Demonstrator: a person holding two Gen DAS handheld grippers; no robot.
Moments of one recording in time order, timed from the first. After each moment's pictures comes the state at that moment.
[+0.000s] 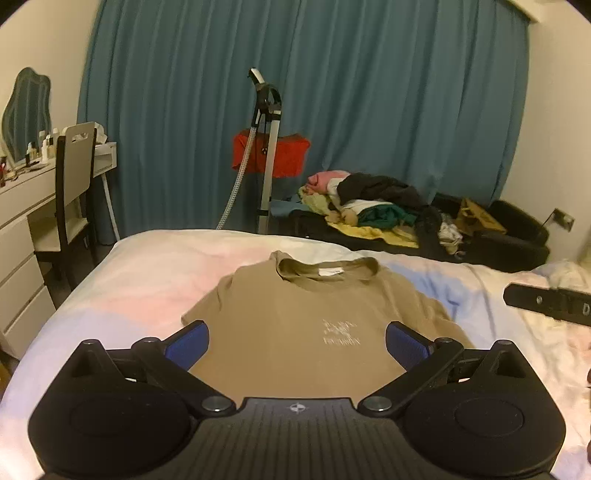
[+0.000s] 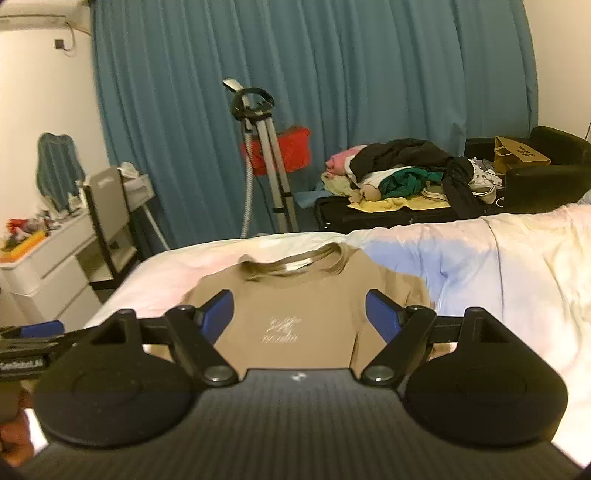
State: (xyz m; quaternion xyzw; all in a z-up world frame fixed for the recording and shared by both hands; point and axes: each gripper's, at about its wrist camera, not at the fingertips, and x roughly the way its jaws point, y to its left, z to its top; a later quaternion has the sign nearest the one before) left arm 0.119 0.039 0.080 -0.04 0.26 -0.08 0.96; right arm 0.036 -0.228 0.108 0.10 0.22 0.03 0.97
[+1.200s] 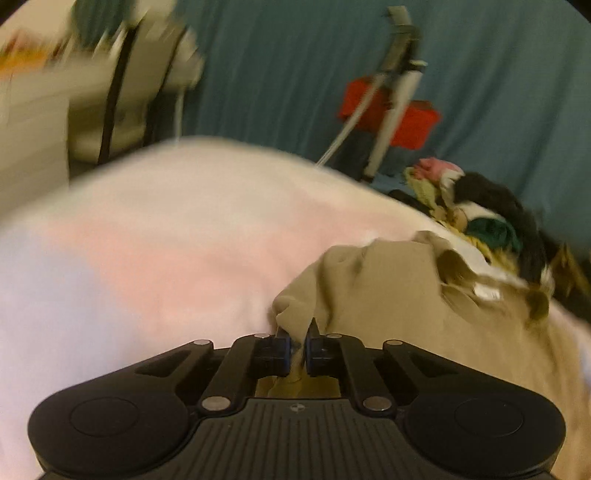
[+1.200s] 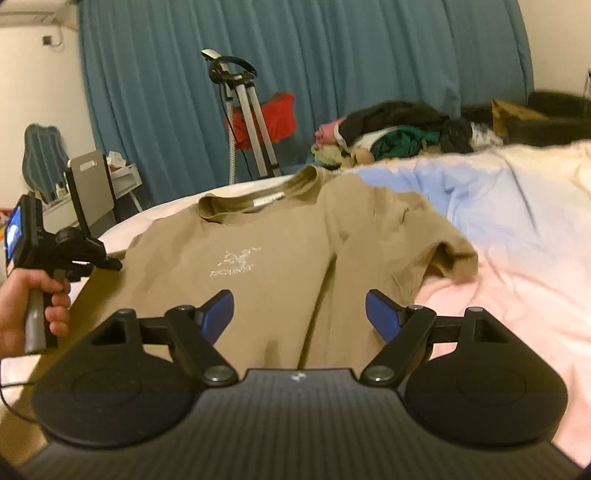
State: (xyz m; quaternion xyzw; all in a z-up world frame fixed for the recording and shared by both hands) left arm 0.342 0.082 -0.089 -0.10 0.30 0.05 0.95; right arm 0.091 -0.253 -0.071 0.14 0.23 0.03 0.96
